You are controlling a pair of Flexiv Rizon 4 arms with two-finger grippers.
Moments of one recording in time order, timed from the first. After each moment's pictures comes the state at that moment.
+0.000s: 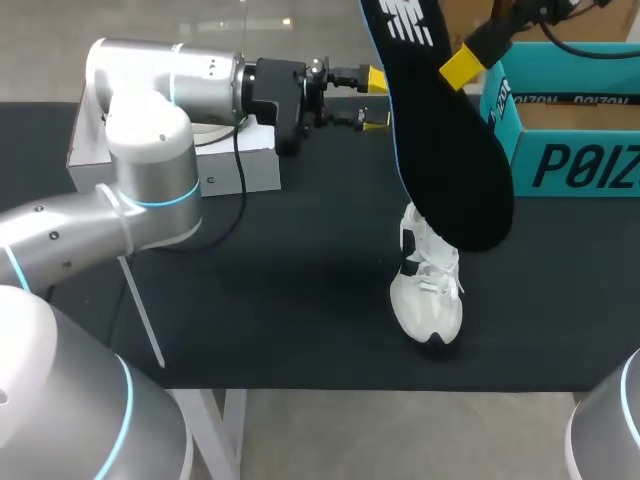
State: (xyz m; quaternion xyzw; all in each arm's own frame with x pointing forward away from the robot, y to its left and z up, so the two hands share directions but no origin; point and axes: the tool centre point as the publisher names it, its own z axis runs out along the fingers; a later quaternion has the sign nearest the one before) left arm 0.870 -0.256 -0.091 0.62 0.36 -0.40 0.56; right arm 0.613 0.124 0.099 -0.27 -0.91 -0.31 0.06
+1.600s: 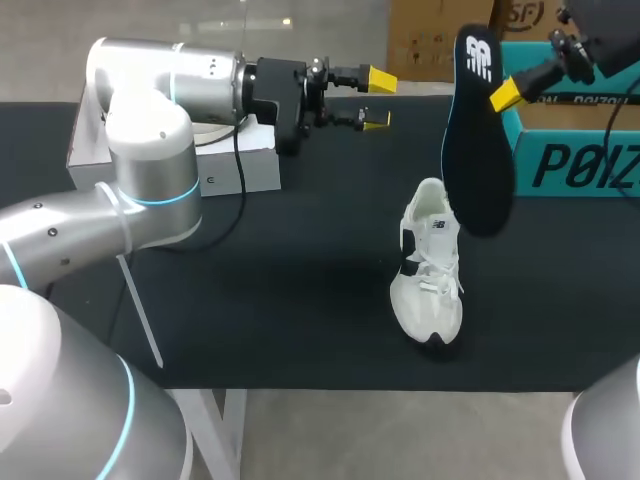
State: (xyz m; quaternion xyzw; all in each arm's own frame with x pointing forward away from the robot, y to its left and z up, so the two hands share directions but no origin) left arm 0.869 -0.257 -0.091 0.63 0.35 -0.40 0.56; right arm 0.798 0.026 -0.065 -0.46 -0.78 -0.37 0.20
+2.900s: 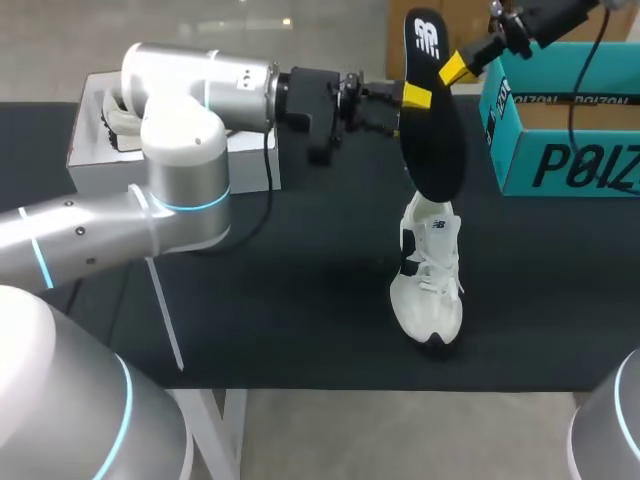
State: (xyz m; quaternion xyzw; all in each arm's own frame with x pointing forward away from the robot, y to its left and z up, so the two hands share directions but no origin) left arm 0.855 -0.302 -0.096 0.65 0.32 -0.38 0.58; right arm 0.873 0.072 -0.077 -0.44 -0.79 -0.35 0.24
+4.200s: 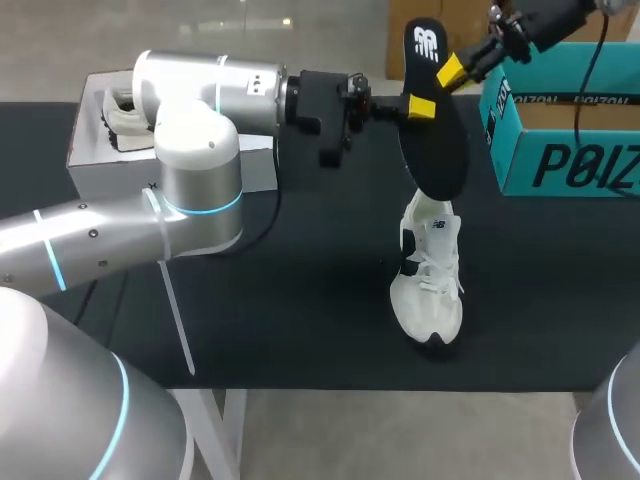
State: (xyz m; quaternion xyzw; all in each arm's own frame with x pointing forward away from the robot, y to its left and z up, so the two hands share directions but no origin) left arm 0.863 -0.312 -0.101 0.64 0.31 -0.37 0.59; right arm 0.876 0.066 -0.087 -0.45 -0.79 -0.35 0.24
